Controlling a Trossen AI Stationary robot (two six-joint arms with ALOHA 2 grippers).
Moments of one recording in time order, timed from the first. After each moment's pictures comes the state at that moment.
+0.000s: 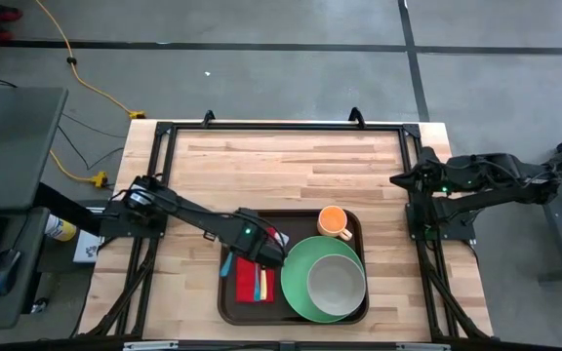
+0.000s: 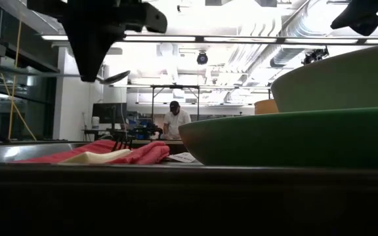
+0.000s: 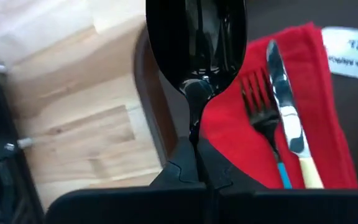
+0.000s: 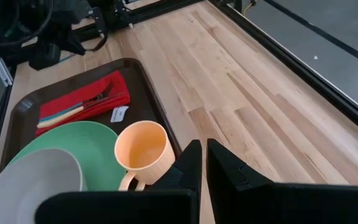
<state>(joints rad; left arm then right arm) -0.36 1.97 1.72 -1.52 -0.22 -1.64 0.12 0.47 0.88 -0.99 0.32 0.42</state>
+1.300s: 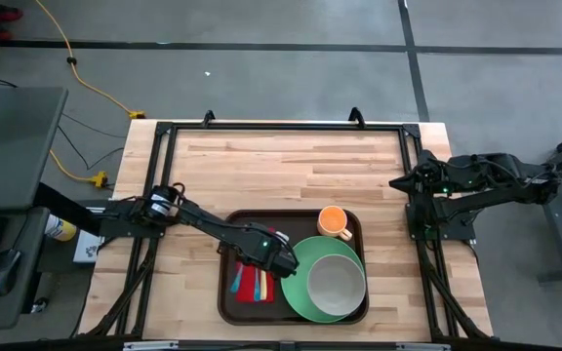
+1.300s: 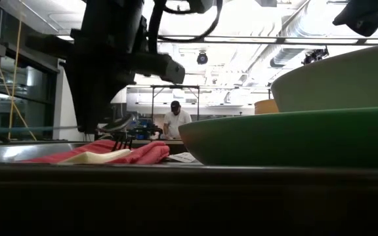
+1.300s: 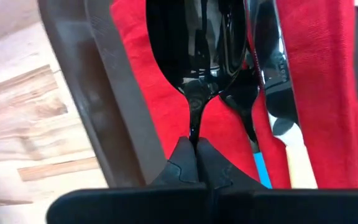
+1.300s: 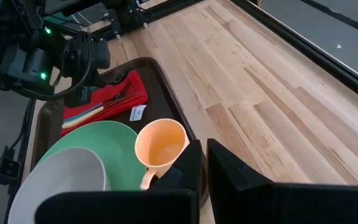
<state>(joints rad) -0.36 2.13 1.71 -1.34 -0.06 -1.65 0.12 0.47 0.88 -0.97 0.26 0.47</state>
